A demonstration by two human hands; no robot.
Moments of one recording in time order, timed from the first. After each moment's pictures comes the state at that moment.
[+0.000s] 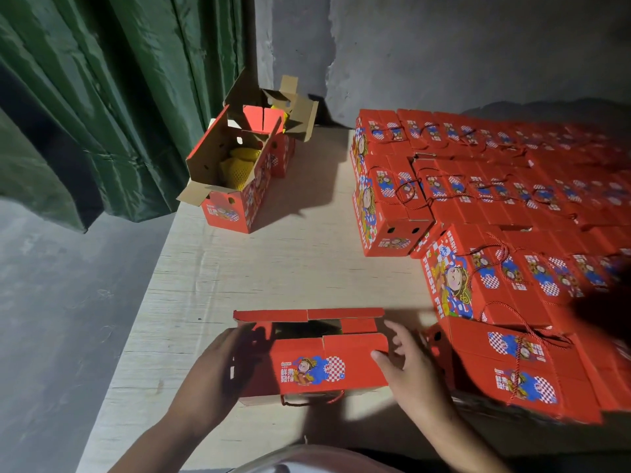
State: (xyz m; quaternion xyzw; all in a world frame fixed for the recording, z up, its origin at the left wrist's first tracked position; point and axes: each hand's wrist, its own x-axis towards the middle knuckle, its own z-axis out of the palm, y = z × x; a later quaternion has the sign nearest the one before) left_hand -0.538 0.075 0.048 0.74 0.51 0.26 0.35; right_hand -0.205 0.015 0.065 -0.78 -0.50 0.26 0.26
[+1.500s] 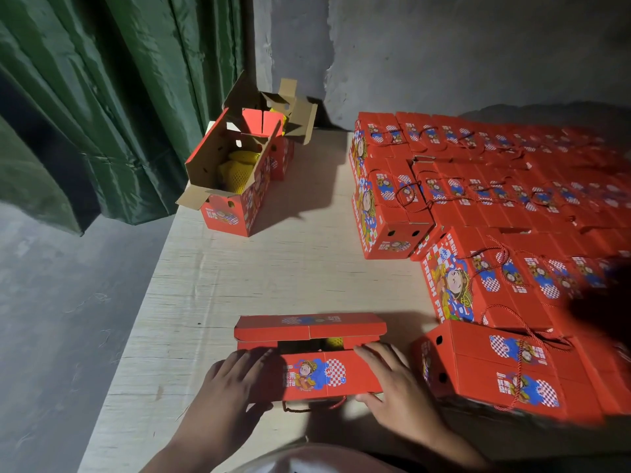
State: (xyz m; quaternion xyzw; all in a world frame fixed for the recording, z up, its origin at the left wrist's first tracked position) left_hand -0.531 0.055 0.038 0.87 0.47 0.09 0.13; right_hand -0.204 0.009 0.030 -0.64 -0.74 0.18 0.11
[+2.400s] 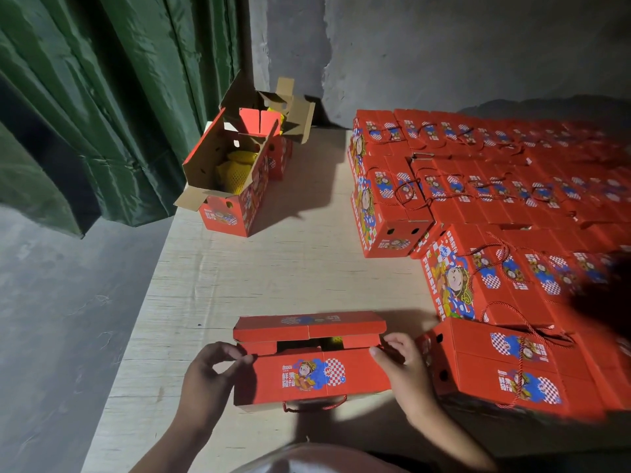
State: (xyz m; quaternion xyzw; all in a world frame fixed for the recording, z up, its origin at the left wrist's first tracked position) left_hand -0.541 0.081 0.009 0.49 0.62 0.36 0.50; right_hand -0.211 0.028 0.028 -0.73 -0.33 0.40 0.46
